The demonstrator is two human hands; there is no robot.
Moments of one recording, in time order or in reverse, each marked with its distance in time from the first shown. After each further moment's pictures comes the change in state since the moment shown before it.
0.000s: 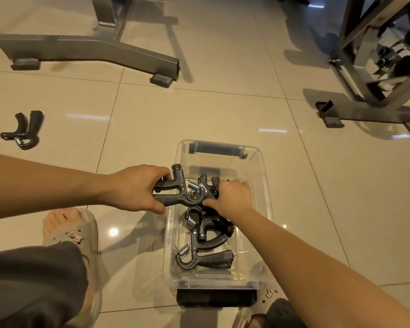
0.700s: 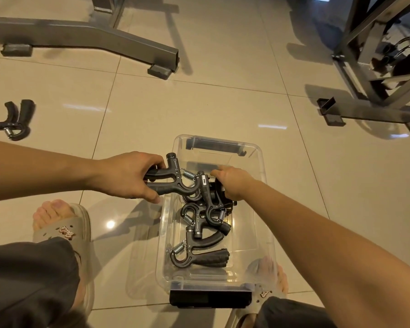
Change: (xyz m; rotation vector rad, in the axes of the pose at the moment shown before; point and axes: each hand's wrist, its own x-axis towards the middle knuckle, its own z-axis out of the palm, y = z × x) left_hand 0.011 -0.012 -0.012 -0.079 -0.002 0.004; right_hand 0.053 0.032 -0.010 -0.130 -0.208 -0.366
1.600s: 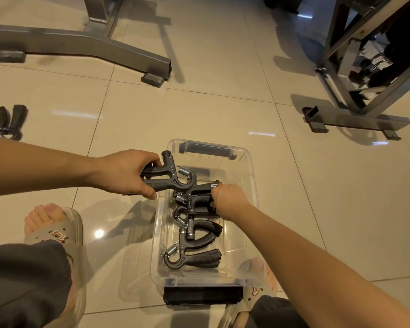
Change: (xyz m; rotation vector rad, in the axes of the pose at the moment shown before) left_hand -0.003 0.012 -0.008 0.013 0.036 -0.011; right_hand -0.044 -0.031 0.011 -0.139 0.024 0.138
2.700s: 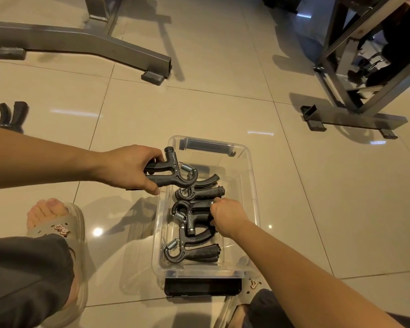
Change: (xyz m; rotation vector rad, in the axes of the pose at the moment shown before) left_hand -0.001 0.000 0.003 0.029 0.021 0.021; right_hand -0.033 -0.020 0.032 0.036 -0.021 -0.035
